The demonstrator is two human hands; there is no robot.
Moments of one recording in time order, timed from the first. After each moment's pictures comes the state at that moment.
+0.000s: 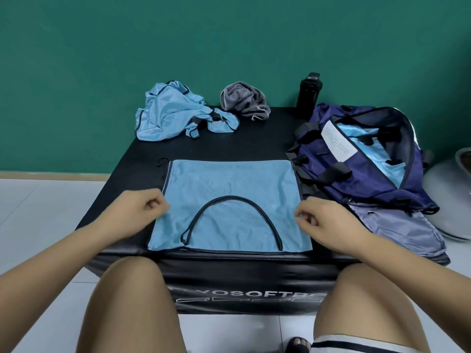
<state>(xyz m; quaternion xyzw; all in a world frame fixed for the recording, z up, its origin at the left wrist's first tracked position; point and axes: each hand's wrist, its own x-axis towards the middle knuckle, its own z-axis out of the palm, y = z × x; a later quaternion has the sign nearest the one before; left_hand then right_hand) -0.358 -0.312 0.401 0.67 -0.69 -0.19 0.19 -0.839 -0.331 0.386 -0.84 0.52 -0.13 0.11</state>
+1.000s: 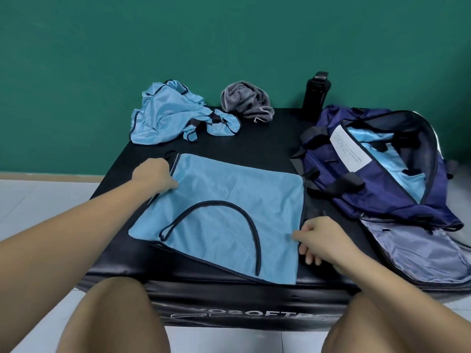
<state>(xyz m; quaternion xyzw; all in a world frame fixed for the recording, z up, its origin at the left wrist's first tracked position) -0.390 -0.475 0.398 0.80 -0.59 -0.10 -0.01 -0.799 -0.348 0.378 -0.55 0.71 -0.14 0.42</state>
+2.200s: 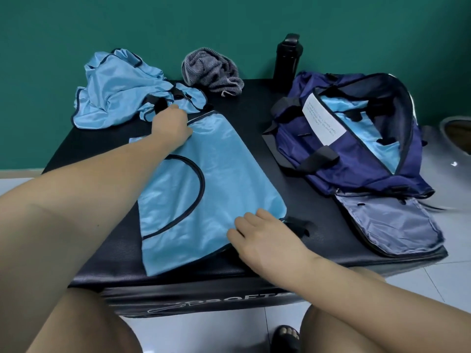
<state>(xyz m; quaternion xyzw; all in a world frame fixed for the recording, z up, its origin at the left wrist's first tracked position) -0.496 -0.623 0.362 0.69 -0.72 0.06 0.06 -0.762 -0.322 0.350 -0.93 0.34 -0.05 -0.14</state>
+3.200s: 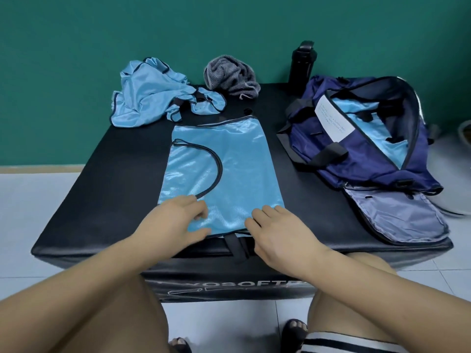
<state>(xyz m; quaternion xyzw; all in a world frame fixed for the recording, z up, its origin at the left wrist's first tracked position) -0.468 -0.307 0.367 0.52 -0.84 -0.09 0.12 -0.762 -0.297 0.352 -0.92 0.38 -0.05 -0.11</state>
